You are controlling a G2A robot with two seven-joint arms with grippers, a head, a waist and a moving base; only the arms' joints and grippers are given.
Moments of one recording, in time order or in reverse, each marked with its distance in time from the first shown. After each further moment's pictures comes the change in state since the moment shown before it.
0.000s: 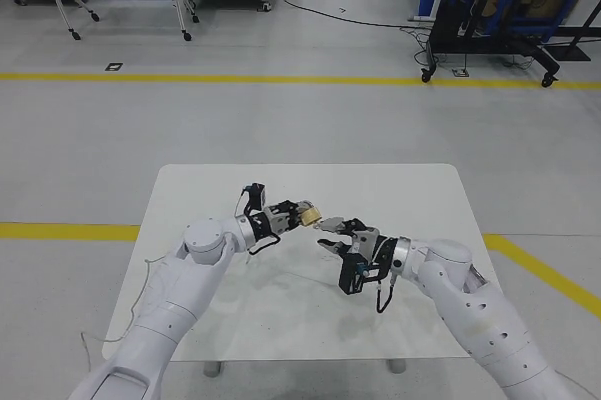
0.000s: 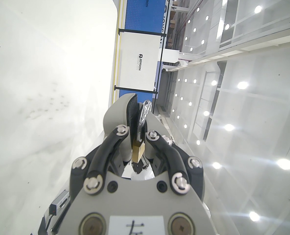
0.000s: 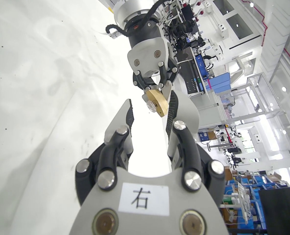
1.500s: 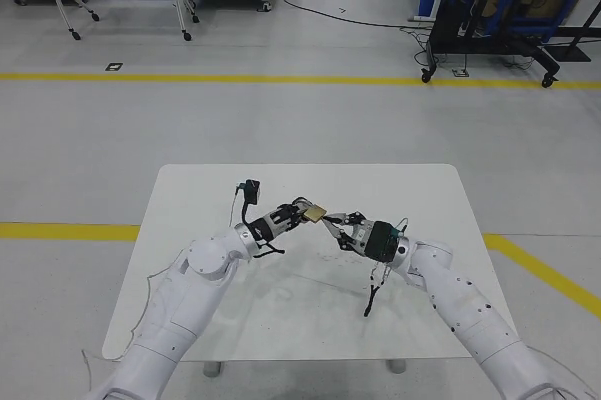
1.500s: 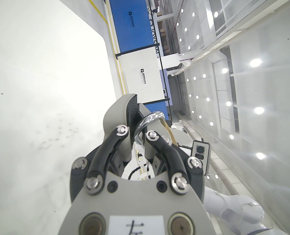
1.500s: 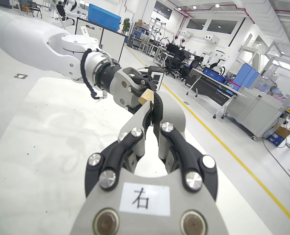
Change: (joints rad) left arm 0.113 0.016 -0.006 -0.137 0.219 -0.283 0.185; right arm 0.149 -0.065 -0.118 0.402 0.542 -0.104 -0.280
